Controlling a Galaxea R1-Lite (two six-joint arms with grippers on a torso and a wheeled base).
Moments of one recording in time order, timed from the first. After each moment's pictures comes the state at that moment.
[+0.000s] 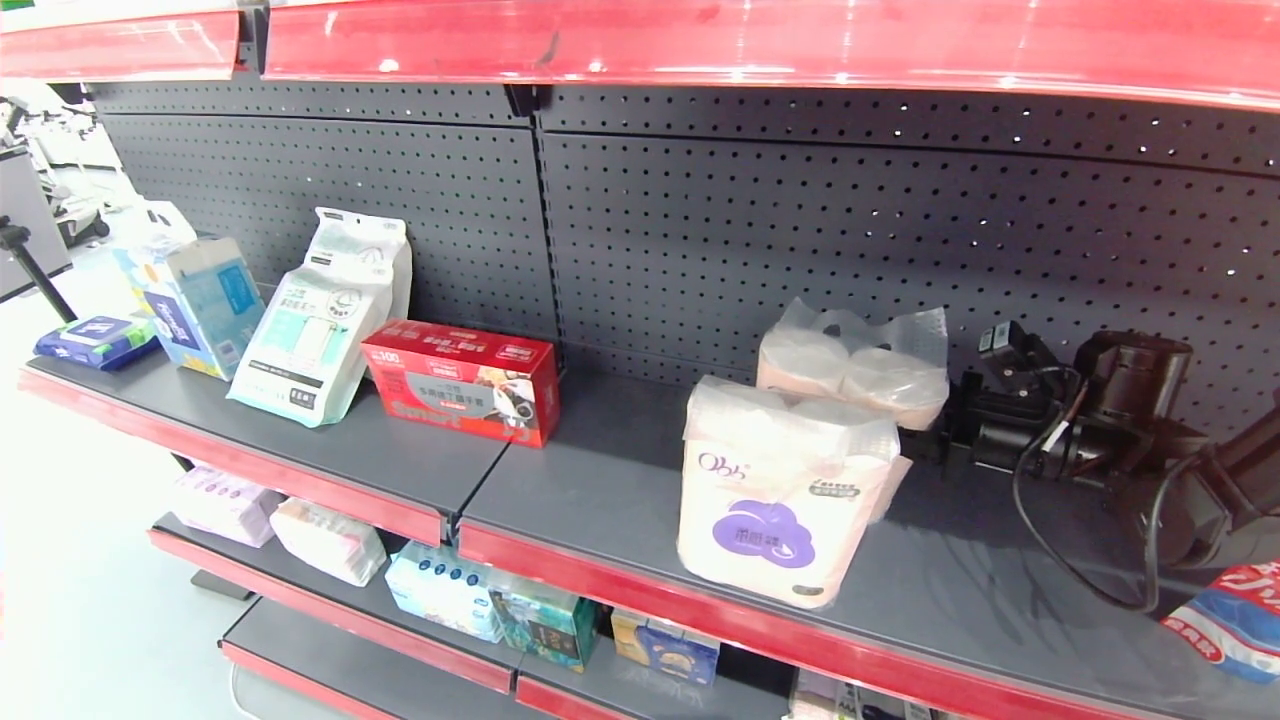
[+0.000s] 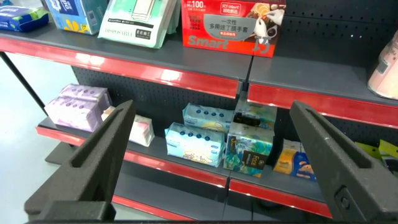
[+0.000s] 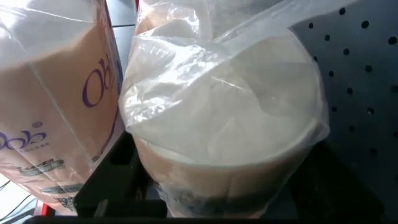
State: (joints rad) left arm 0.00 0.00 0.00 0.00 -0.02 0.00; right arm -0.02 2.02 -0.71 -1.09 0.95 -0.33
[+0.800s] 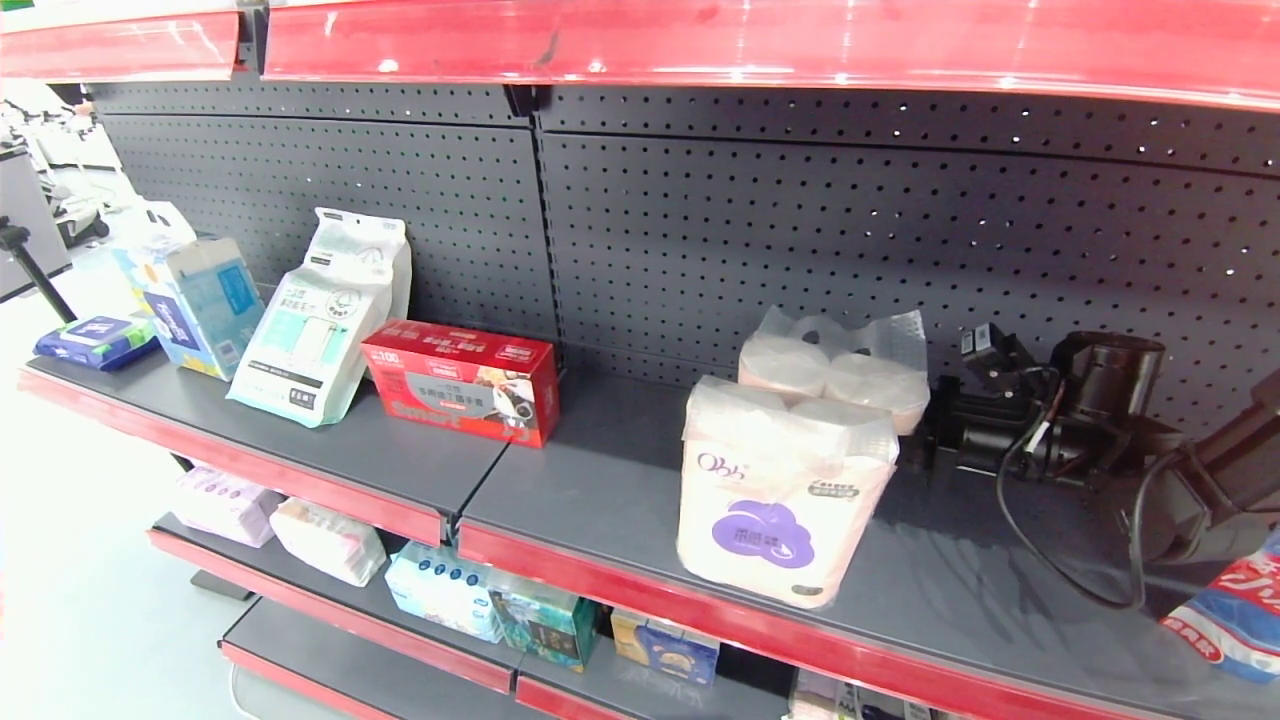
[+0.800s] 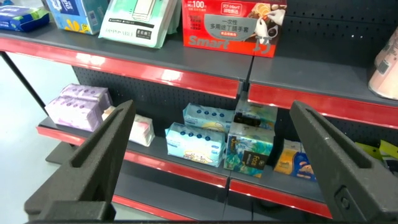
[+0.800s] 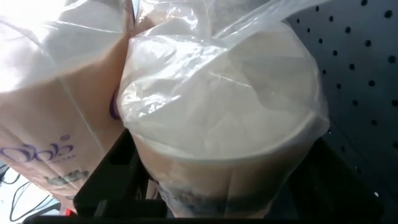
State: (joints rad) left arm 0.00 0.00 0.00 0.00 -0.02 0.00; right arm 0.02 2.04 -0.74 -1.06 1.01 -0.32
